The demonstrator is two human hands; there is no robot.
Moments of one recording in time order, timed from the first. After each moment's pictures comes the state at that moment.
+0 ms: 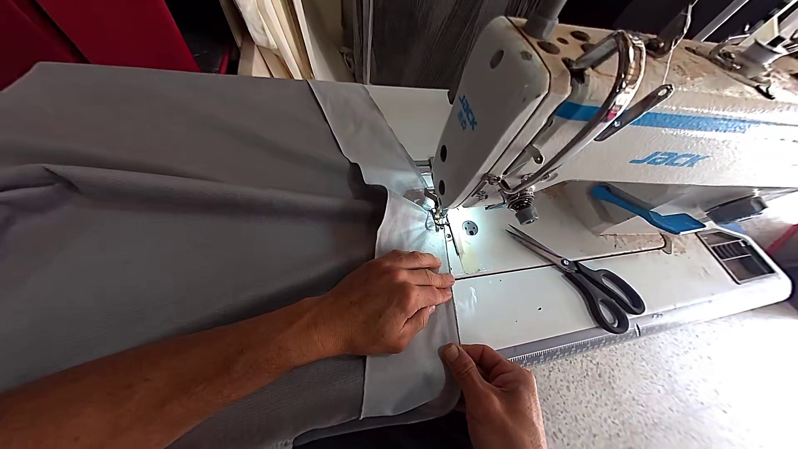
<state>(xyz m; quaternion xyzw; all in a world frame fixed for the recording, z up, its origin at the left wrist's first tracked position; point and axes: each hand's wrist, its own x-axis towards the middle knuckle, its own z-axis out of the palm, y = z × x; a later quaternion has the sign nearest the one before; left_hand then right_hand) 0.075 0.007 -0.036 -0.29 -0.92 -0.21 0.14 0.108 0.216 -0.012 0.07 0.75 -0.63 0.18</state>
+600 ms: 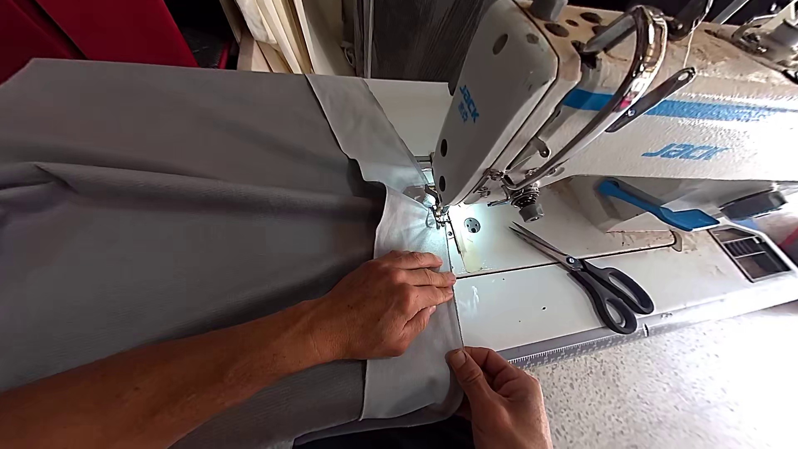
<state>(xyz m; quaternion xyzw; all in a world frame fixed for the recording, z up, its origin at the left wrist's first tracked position) 0.078 0.009 -0.035 -0.28 -0.92 -0.21 0.14 0.111 0.221 -0.009 0.07 0.74 -0.64 0.20</state>
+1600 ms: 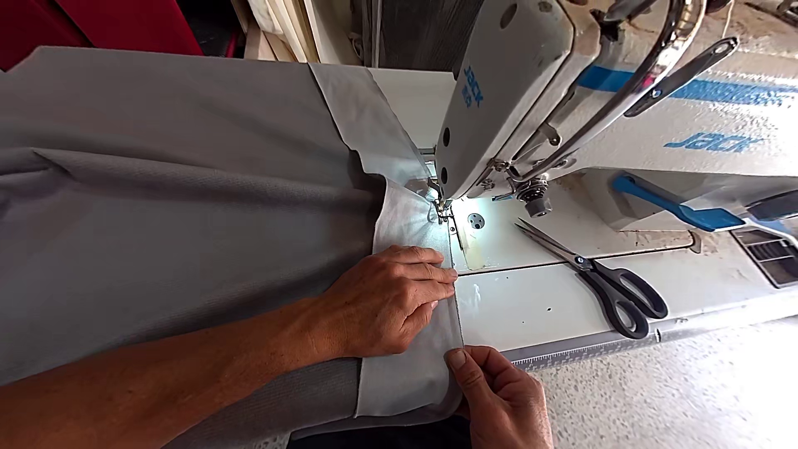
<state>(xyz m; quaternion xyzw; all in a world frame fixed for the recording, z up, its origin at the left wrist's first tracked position) 0.078 0.013 -0.036 -0.26 -0.92 -0.23 0.15 0.109 0.224 -0.011 0.05 0.74 -0.64 0.20</state>
